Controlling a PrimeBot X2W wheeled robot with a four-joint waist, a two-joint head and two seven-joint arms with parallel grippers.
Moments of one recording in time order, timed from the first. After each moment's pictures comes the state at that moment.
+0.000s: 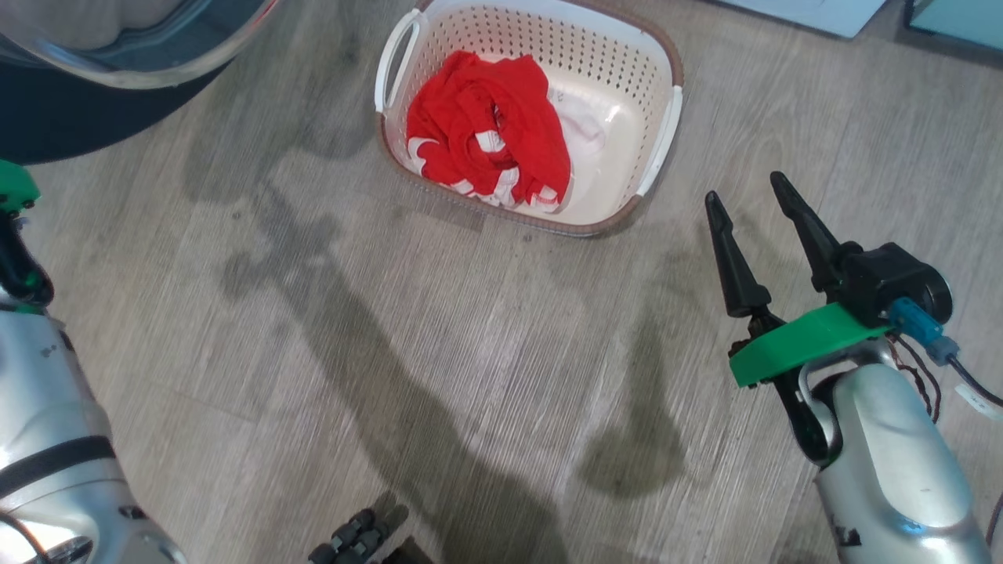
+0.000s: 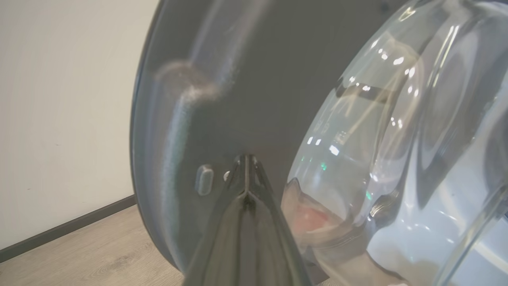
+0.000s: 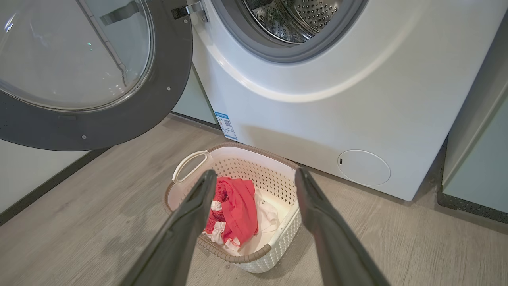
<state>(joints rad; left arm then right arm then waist) -0.78 0.08 0.57 0.55 -0.10 0.01 -0.26 -0.32 -0.10 0.10 0.26 0.14 0.13 -0.23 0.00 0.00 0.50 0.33</state>
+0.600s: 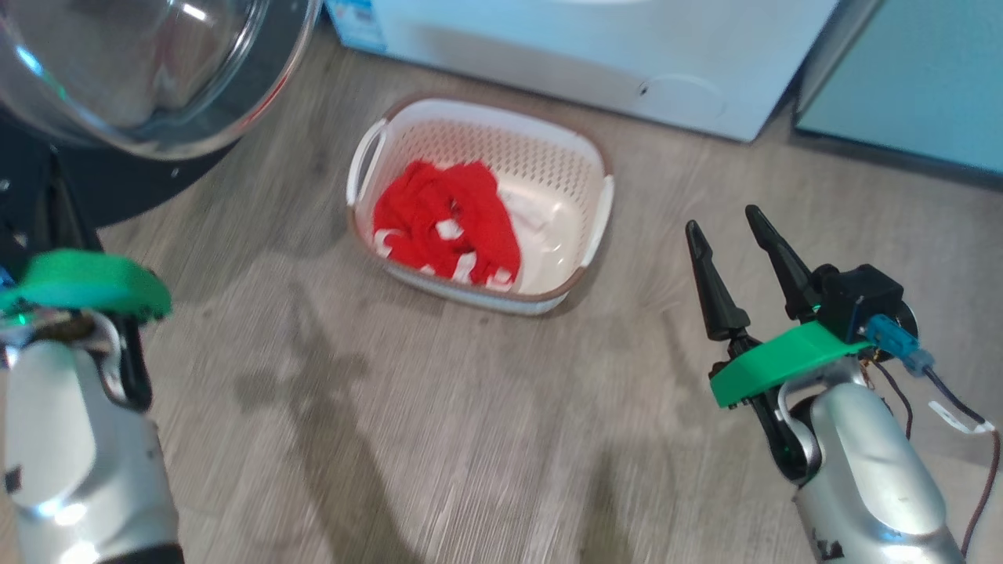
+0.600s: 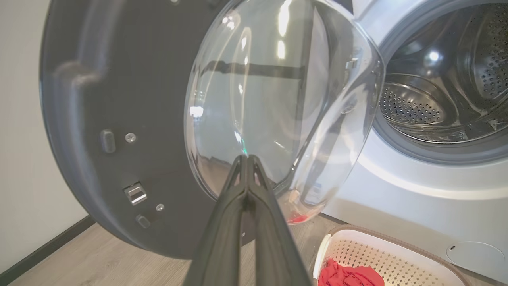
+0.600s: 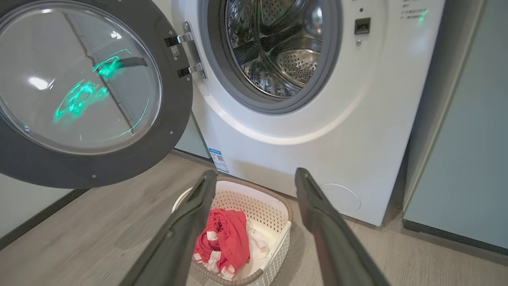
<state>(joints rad) -0.52 0.03 0.39 0.45 0.02 -0.06 -0.26 -0.31 -0.07 0.12 0.35 0.21 0.13 -0.25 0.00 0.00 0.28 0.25</state>
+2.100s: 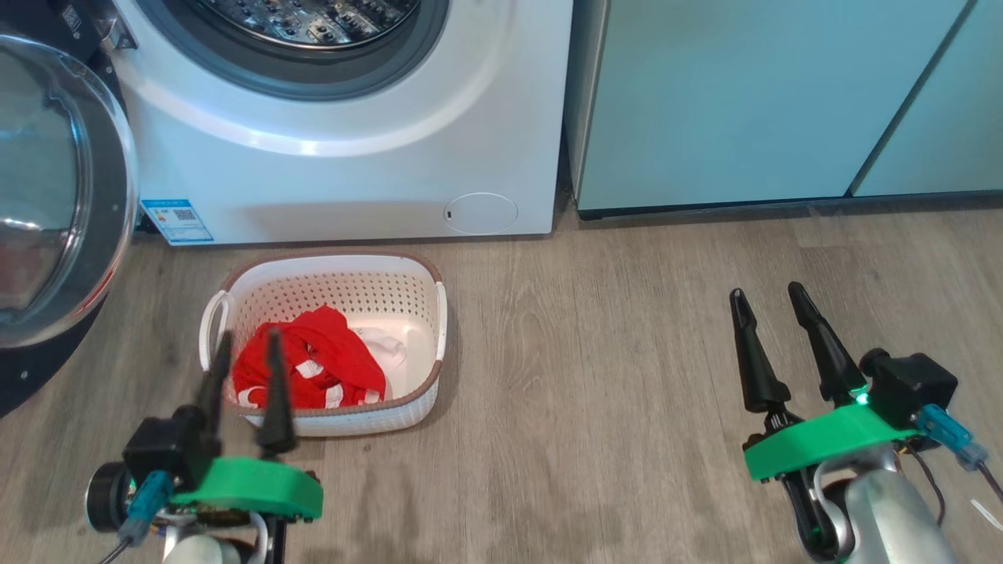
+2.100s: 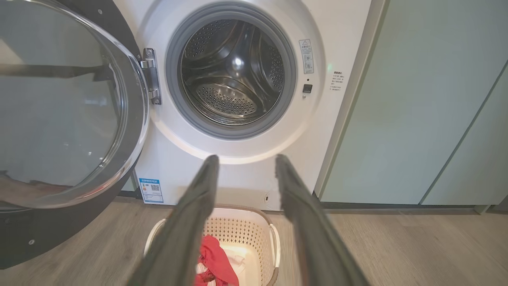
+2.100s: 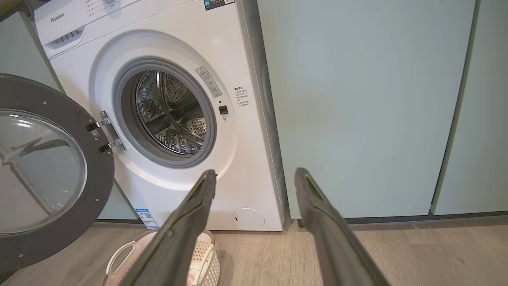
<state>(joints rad) 0.02 0.04 -0.04 0.04 -0.18 0.06 -0.26 -0.09 -0.06 0.04 0.20 0.28 0.13 -0.25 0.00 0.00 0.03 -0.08</state>
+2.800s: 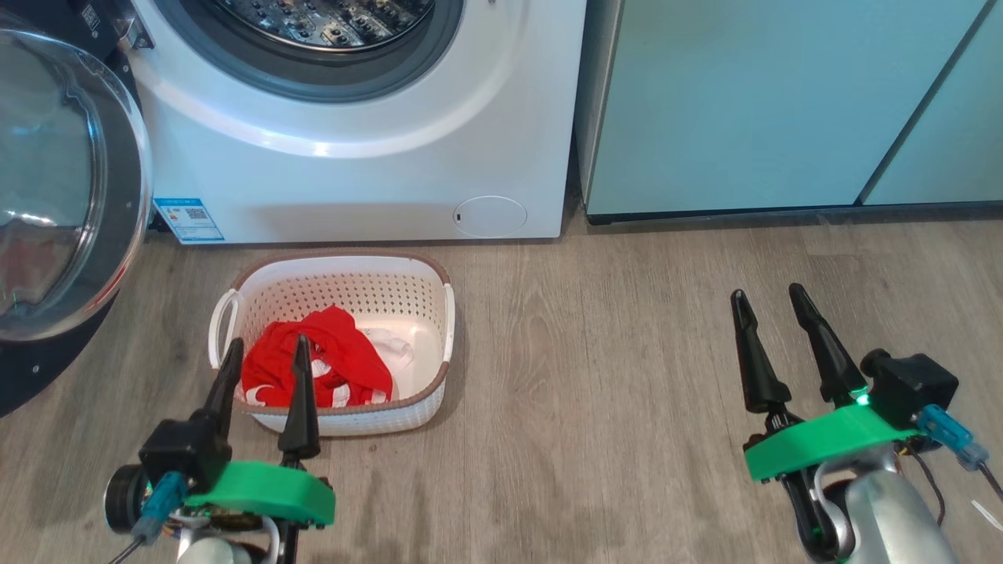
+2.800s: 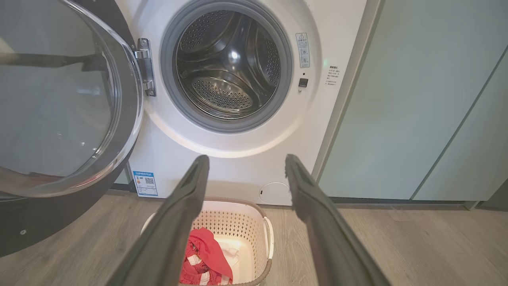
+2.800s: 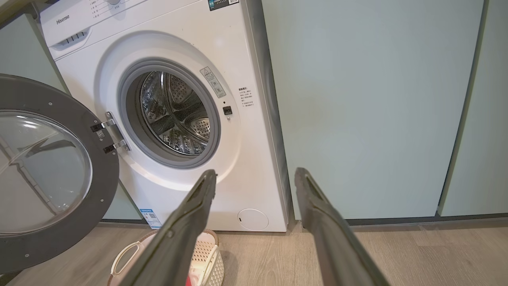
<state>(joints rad) 0.02 0.04 -0.07 0.07 -0.21 0.05 -0.26 -0.09 -0.06 0.04 0.20 0.29 0.13 -0.25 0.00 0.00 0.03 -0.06</state>
